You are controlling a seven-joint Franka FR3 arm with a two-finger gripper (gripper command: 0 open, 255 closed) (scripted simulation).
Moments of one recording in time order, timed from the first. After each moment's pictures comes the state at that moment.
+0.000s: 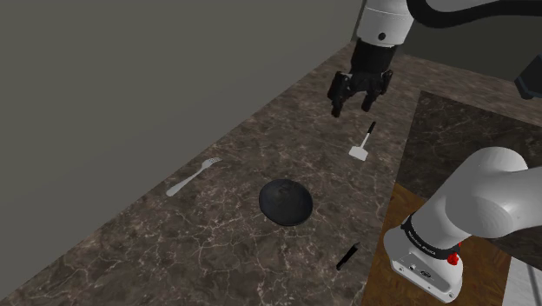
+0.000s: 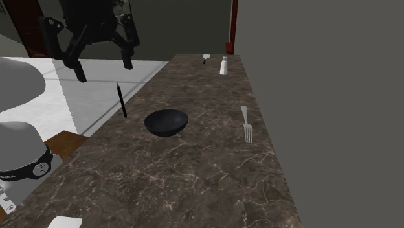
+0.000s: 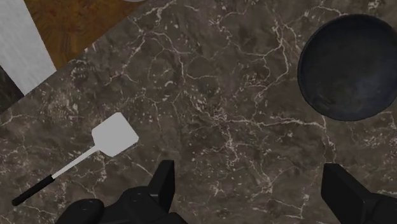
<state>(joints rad) 0.00 -0.76 0.17 -2.45 0.15 1.68 0.44</state>
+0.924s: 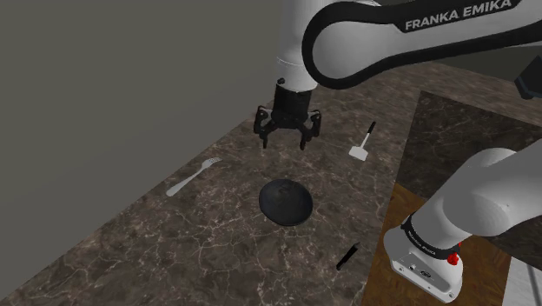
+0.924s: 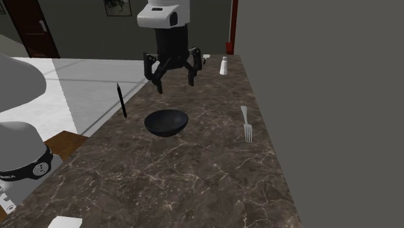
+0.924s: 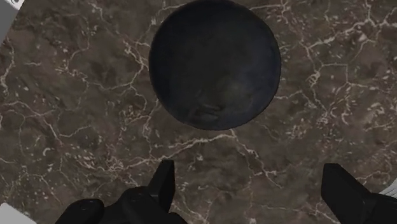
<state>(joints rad) -0.05 -0.38 0.51 -2.33 0.29 1.97 1.02</state>
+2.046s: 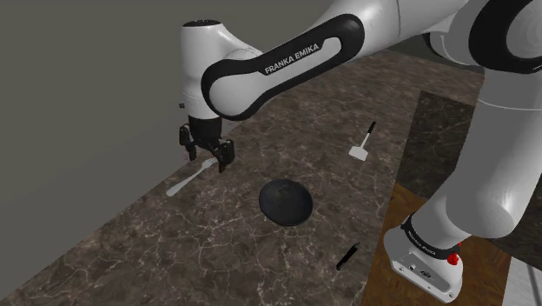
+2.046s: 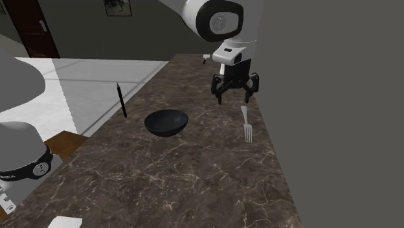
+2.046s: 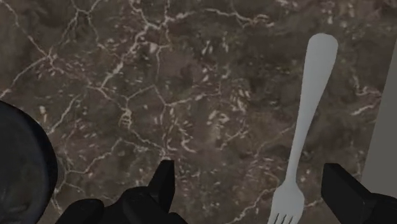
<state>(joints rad) 0.02 0.37 0.63 -1.82 -0.10 2.16 1.83</state>
